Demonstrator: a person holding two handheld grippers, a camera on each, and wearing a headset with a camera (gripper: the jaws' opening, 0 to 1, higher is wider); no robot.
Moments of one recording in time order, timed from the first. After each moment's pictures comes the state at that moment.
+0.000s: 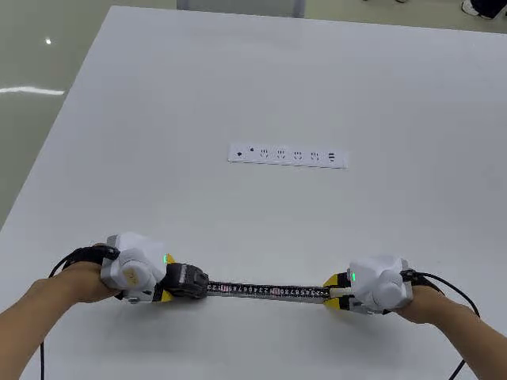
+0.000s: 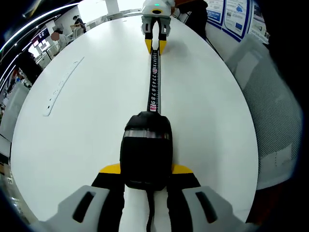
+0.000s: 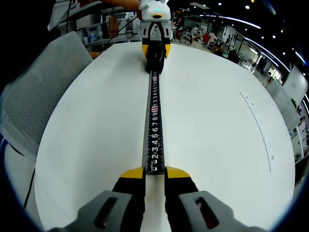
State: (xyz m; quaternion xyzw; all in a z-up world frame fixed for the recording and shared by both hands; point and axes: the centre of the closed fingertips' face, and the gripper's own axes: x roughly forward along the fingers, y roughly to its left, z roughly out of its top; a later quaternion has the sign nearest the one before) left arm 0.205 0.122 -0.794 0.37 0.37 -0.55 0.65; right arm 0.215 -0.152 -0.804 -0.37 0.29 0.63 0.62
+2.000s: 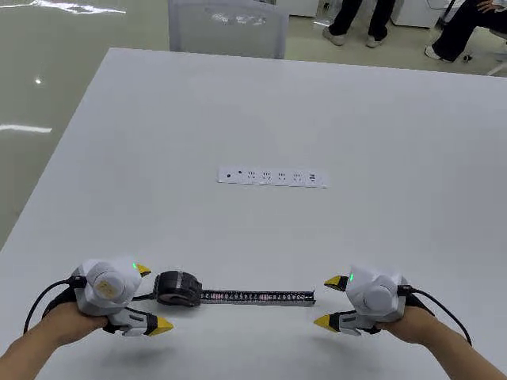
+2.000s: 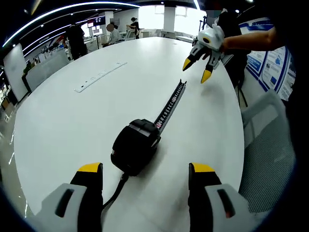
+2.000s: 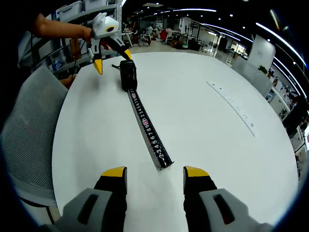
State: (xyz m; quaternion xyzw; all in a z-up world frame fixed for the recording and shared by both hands) left arm 0.171 0.129 -0.753 0.19 0.38 -0.42 0.80; right arm 0.196 -0.165 -0.760 -0.28 0.34 0.51 0.74
